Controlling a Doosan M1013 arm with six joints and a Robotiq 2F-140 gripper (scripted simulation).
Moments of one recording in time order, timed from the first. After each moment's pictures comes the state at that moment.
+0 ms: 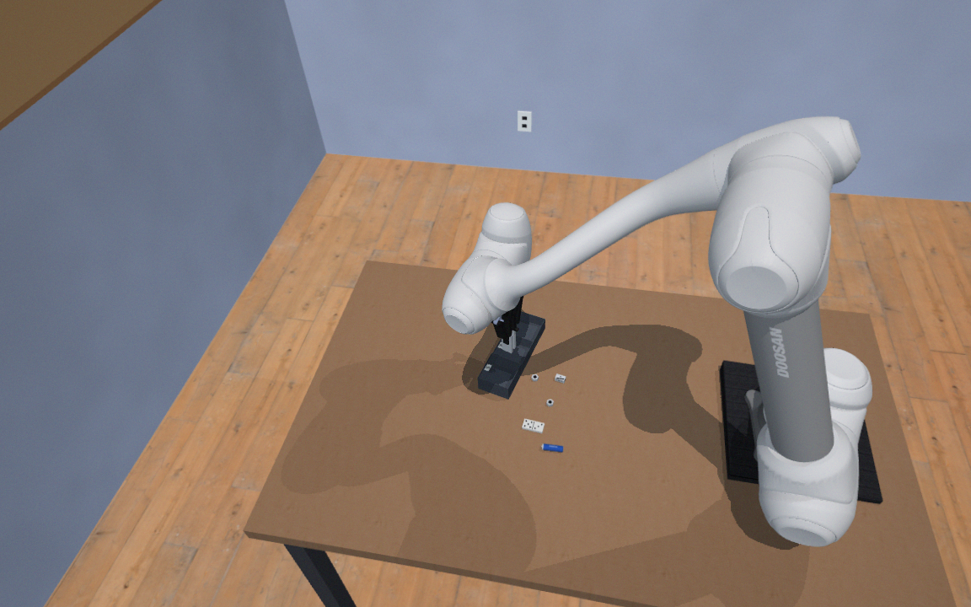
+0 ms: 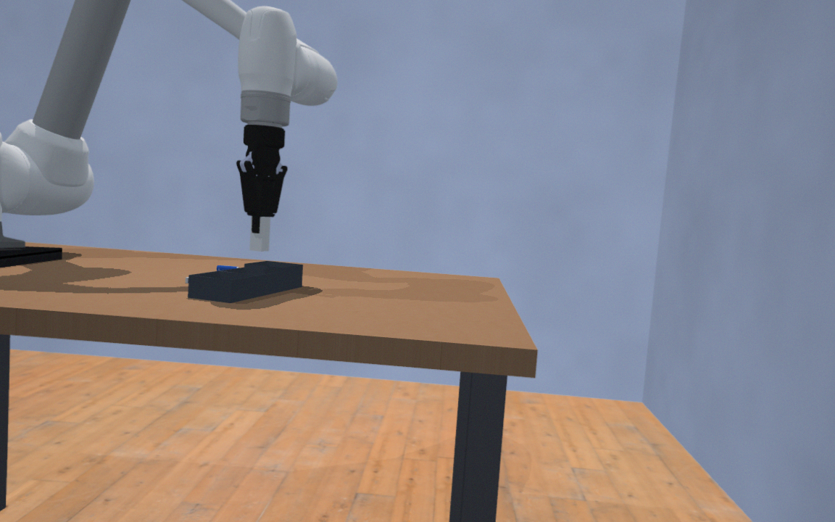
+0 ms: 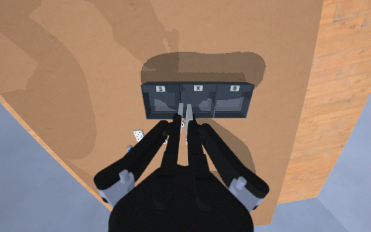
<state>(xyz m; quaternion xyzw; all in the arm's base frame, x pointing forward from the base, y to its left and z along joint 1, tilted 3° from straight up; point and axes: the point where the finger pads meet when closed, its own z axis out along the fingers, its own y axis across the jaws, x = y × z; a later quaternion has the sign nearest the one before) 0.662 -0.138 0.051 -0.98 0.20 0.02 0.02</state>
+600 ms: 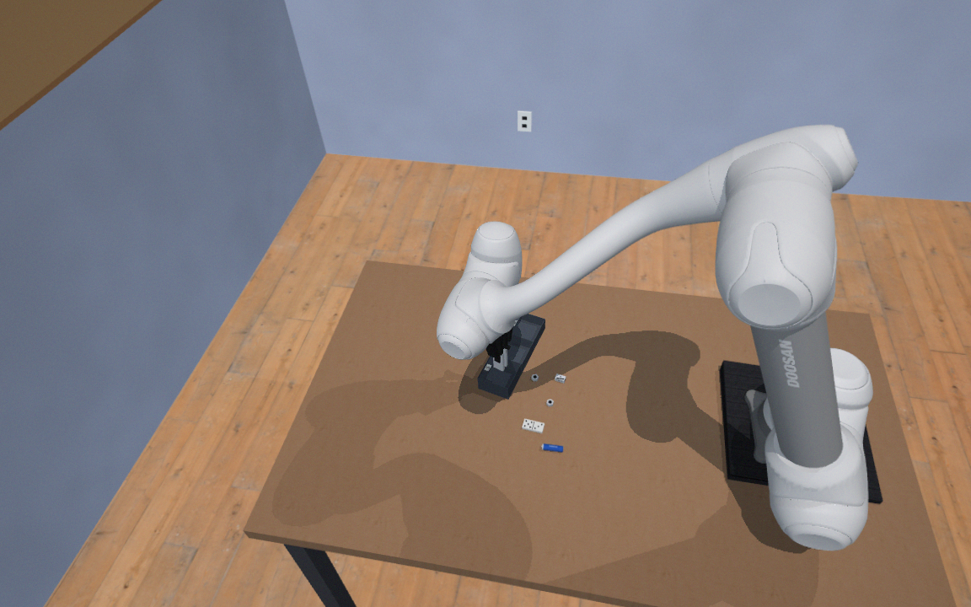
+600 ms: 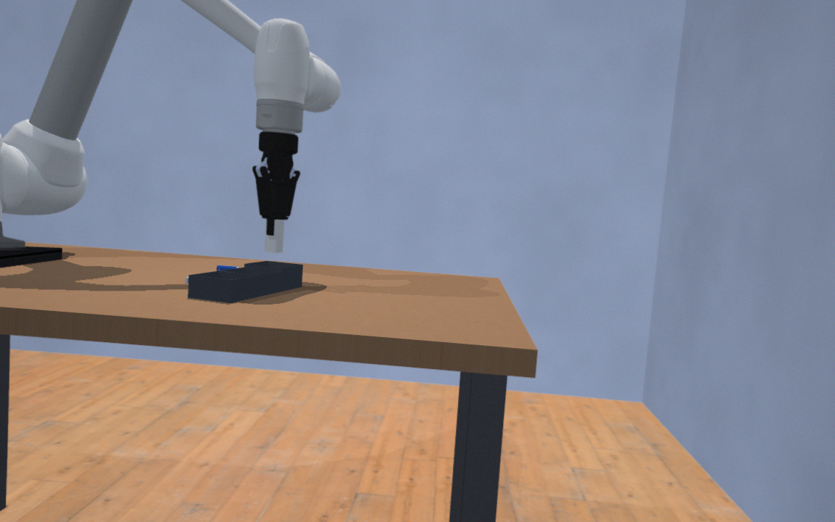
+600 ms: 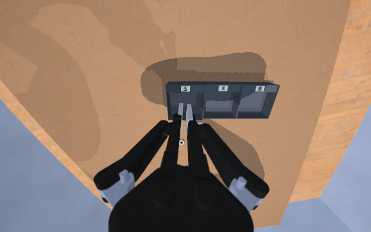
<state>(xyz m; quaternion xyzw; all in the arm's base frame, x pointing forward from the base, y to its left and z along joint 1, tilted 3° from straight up) 0.678 -0.085 0.047 -0.98 0.20 0.02 0.02</state>
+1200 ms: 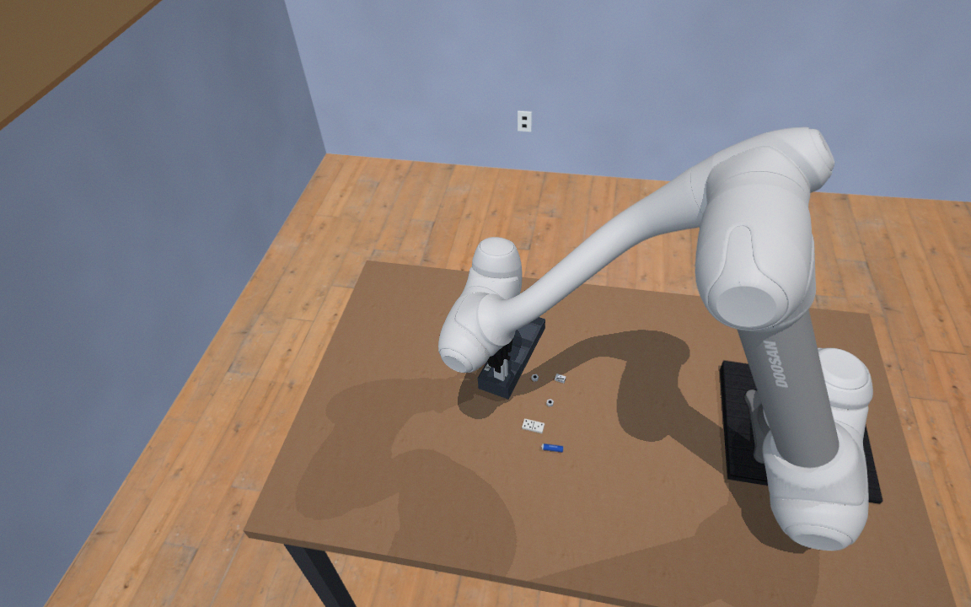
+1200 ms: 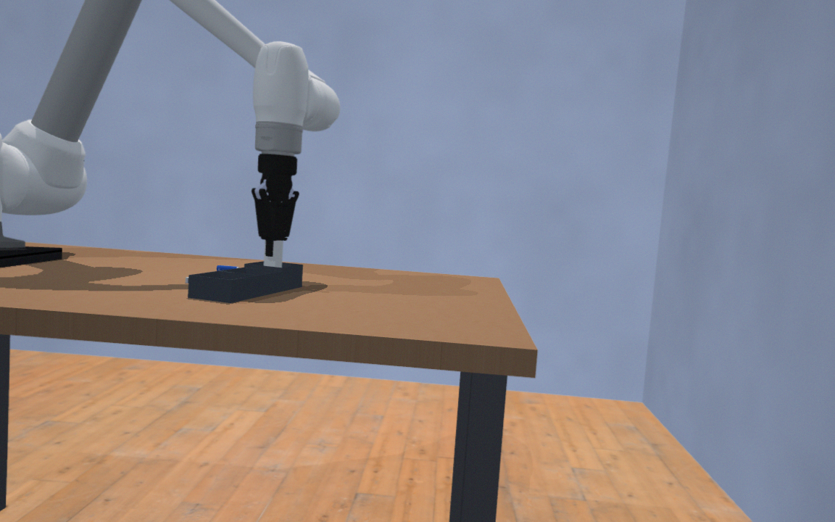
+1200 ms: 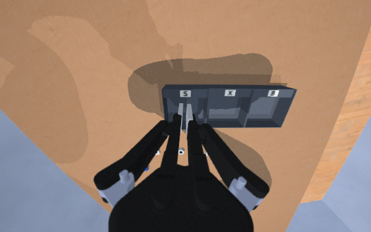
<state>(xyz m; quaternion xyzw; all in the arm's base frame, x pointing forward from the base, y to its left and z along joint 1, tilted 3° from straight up) 0.676 -0.083 0.005 -0.98 0.20 0.02 0.02</state>
